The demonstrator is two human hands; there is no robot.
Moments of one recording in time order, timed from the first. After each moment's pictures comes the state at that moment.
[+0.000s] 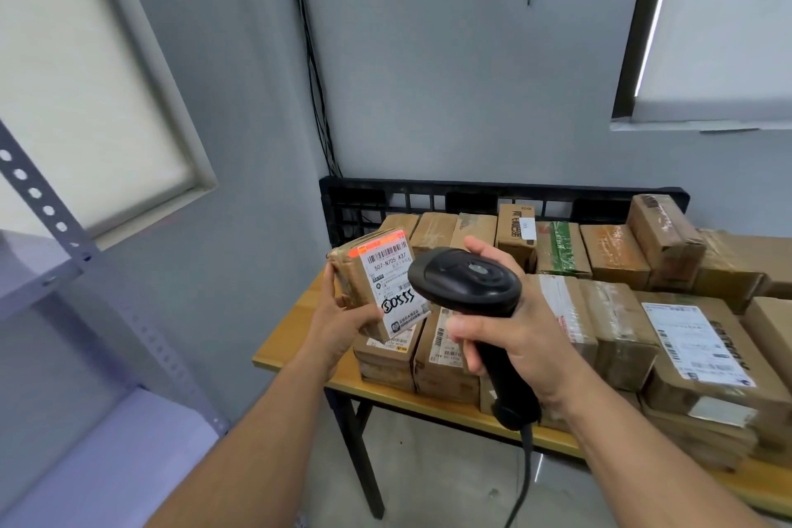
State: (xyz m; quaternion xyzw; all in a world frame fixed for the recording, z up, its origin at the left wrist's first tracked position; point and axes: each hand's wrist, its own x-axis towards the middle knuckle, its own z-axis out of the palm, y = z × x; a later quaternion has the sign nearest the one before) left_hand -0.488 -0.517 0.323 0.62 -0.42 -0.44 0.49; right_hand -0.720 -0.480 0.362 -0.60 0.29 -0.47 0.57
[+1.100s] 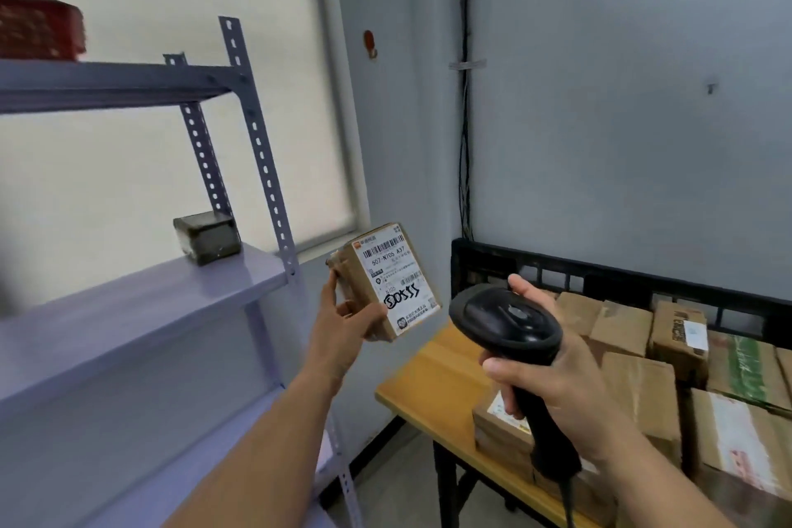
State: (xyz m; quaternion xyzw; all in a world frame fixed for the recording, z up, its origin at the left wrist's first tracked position) left_hand -0.379 -0.419 0.411 0.64 -0.35 -0.23 0.64; right_hand -0.629 -0.466 0.409 -0.67 0.19 -0.42 0.58
